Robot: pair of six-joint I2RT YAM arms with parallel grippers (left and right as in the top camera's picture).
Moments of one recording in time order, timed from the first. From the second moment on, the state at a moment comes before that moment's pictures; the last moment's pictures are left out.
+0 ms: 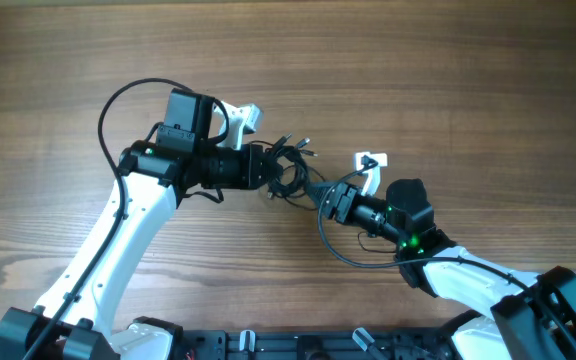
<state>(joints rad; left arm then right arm) -0.28 1.42 1.06 -0.72 0.72 -0.27 0.49 1.43 0.29 0.81 -0.49 1.00</state>
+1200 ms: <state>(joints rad) -0.30 1.42 1.06 -0.61 0.87 -0.13 0.21 1.43 0.29 0.99 -1.05 0.90</state>
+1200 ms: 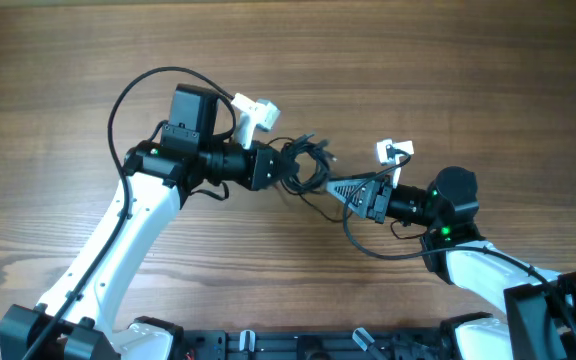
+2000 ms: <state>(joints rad) -0.41 1.42 1.06 -0.47 0.38 -0.75 0.21 1.43 0.29 0.80 -0.90 1.03</state>
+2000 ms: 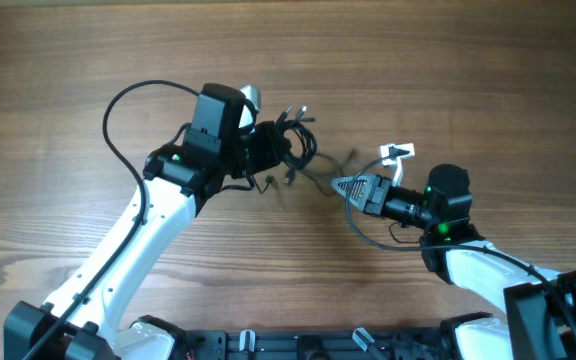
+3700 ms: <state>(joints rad) -0.41 1.42 1.06 -0.30 0.71 -0.50 0.06 1.43 0.29 0.93 -1.06 0.87</state>
